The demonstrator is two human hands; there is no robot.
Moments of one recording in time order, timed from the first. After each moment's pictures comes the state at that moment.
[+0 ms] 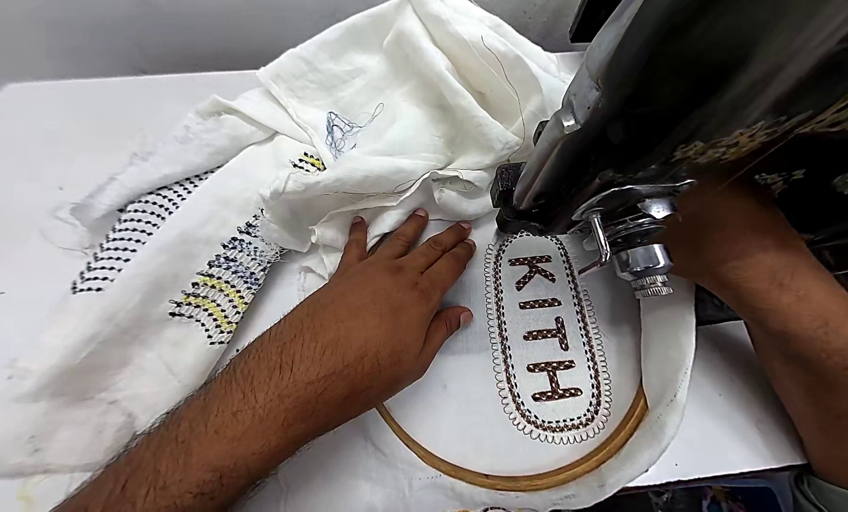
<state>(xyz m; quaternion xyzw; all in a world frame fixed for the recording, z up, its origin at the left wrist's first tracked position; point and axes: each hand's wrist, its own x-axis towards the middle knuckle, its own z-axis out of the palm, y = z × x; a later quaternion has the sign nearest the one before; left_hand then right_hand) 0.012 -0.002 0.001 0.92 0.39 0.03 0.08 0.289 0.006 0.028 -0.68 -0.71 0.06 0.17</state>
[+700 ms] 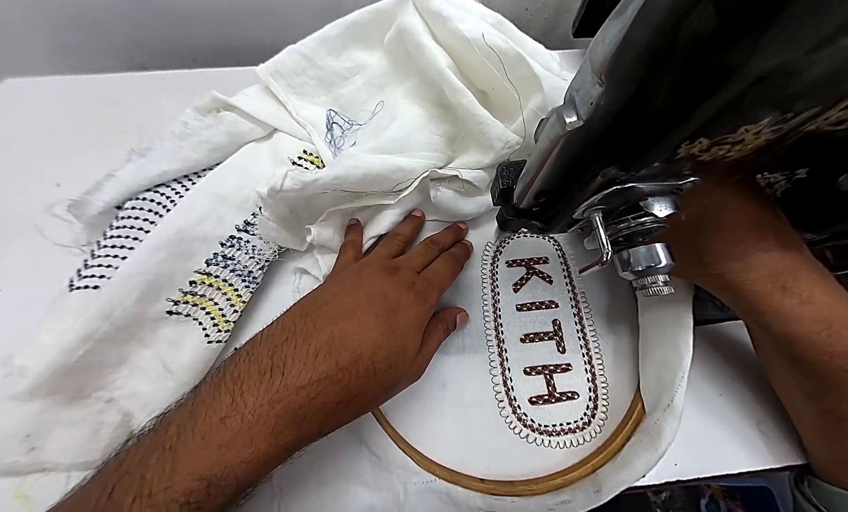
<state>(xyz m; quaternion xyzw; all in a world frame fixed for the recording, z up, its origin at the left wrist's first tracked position) 0.011 -0.004 0.005 0.92 0.39 0.03 0.08 0.283 0.002 0.035 -0.69 -0.70 0.08 0.15</state>
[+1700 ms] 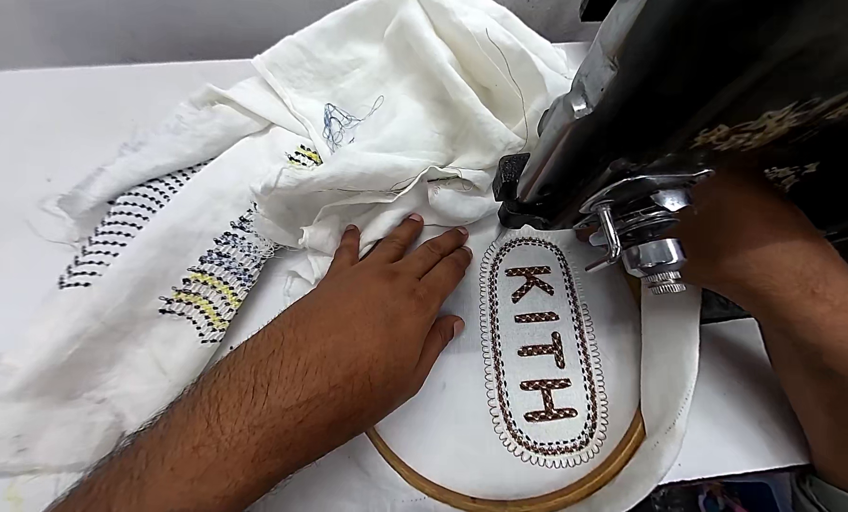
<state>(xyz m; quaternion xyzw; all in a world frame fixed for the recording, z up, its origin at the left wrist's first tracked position) 0.009 -0.009 0.008 0.92 0.39 0.01 0.08 0.284 0.003 0.038 -0.70 -0.69 0.12 0.11</state>
